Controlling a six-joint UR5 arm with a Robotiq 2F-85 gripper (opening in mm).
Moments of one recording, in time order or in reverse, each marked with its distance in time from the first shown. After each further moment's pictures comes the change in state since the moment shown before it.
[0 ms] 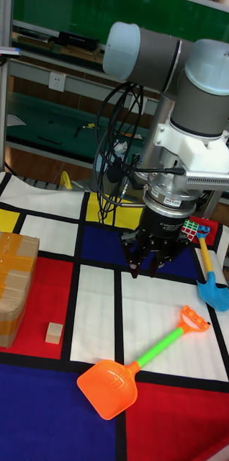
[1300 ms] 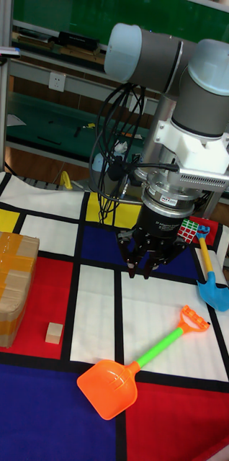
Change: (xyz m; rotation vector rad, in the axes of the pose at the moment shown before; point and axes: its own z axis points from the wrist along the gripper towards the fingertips) arm 0.003 -0.012 0.000 0.048 0.011 0.094
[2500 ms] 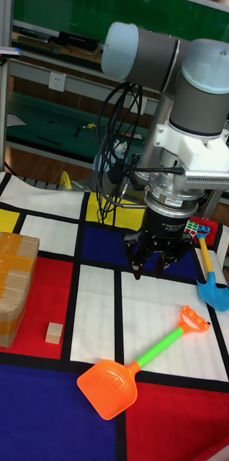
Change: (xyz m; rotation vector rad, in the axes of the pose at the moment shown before) arm -0.003 0.019 -0.001 -0.073 -0.015 -0.099
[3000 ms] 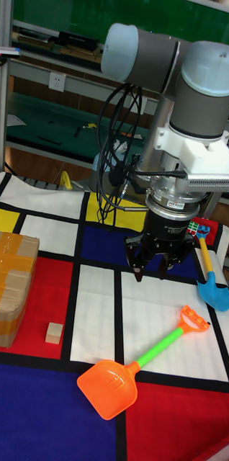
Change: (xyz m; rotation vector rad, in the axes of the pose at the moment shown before) arm -0.008 0.005 0.003 -0.016 0.001 -0.029
